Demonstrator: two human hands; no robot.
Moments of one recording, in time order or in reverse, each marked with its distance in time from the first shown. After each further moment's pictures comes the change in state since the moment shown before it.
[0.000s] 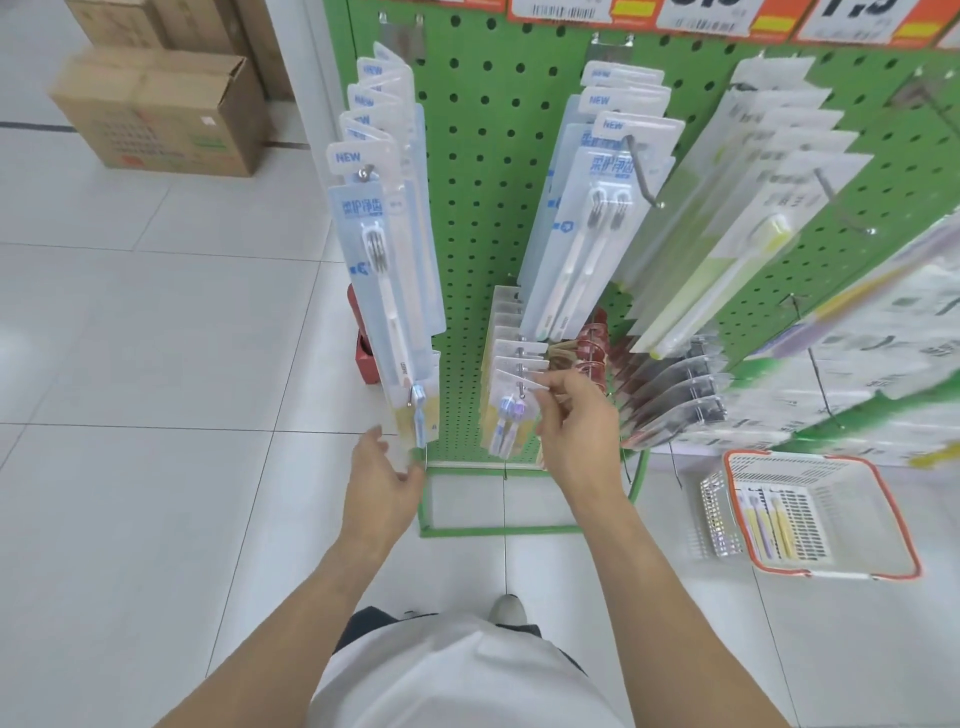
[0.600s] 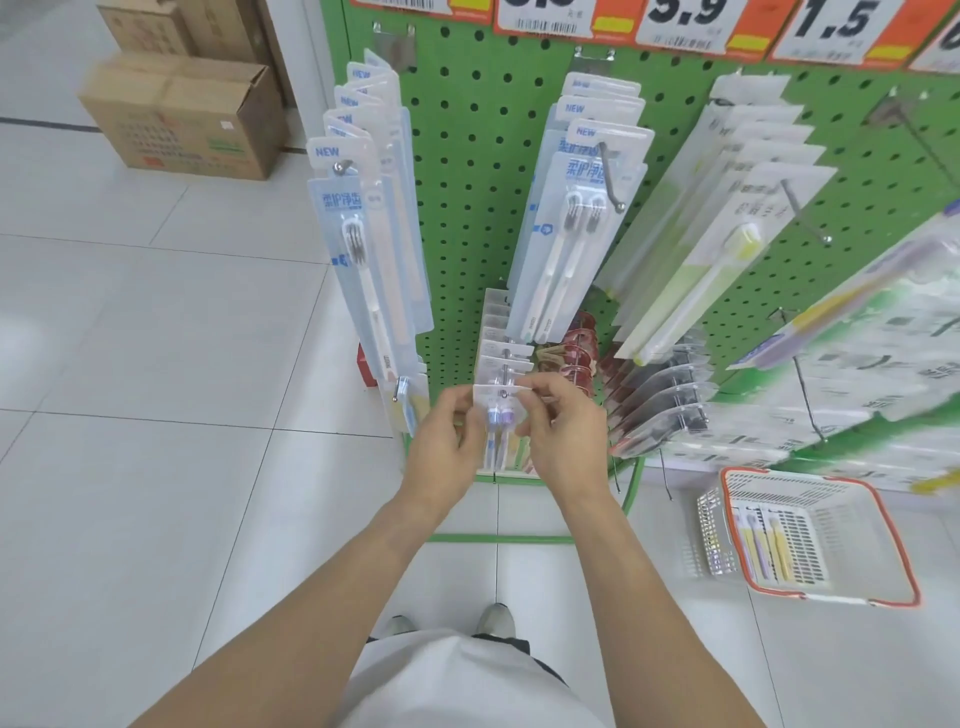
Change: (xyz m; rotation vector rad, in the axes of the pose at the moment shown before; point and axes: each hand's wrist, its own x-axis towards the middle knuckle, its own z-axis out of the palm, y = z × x) left_hand -0.016 0.074 0.045 -0.173 -0.036 0.367; right_hand -0.001 -0.007 -0.014 0.085 -0.059 0.001
